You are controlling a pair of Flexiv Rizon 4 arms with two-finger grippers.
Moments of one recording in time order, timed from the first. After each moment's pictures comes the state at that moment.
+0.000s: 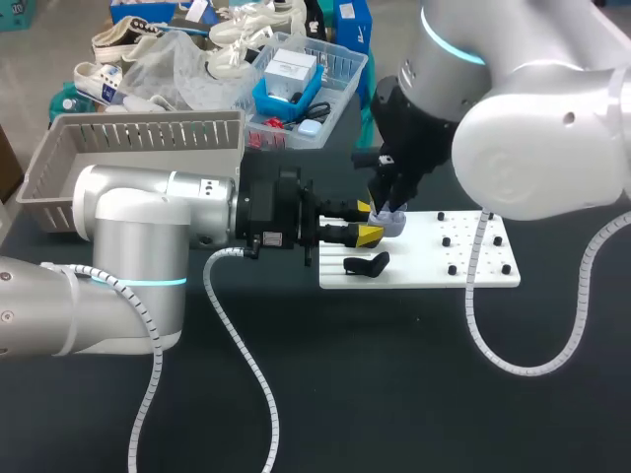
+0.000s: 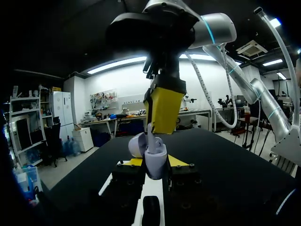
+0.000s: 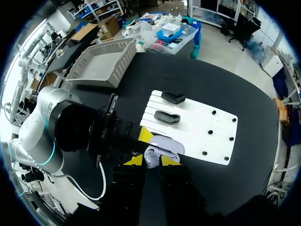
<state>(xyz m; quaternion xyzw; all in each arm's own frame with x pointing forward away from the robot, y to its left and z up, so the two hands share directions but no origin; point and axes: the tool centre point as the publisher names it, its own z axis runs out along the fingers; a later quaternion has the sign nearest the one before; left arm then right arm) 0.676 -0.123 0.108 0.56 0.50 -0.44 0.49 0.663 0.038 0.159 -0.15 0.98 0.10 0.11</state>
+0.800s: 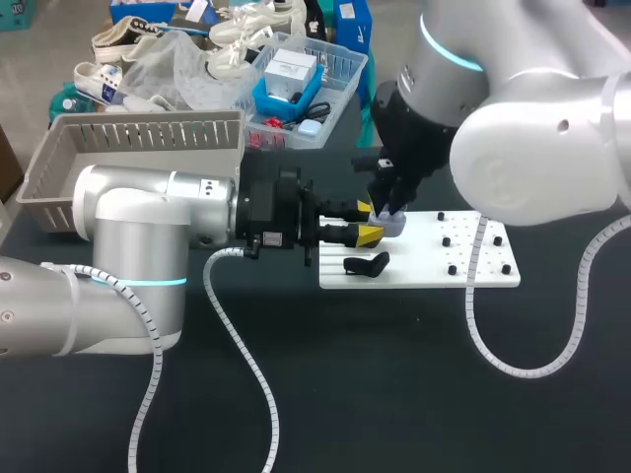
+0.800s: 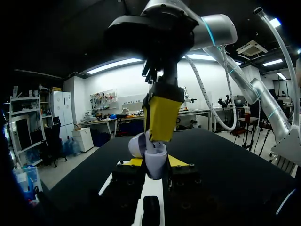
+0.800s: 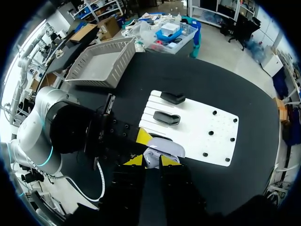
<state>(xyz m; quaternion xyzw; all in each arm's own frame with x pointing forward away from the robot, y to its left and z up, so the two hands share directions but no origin) 0.676 -0.123 0.108 0.56 0.50 -0.44 0.49 0.666 0.038 0.152 -0.15 0.98 0.10 0.11</state>
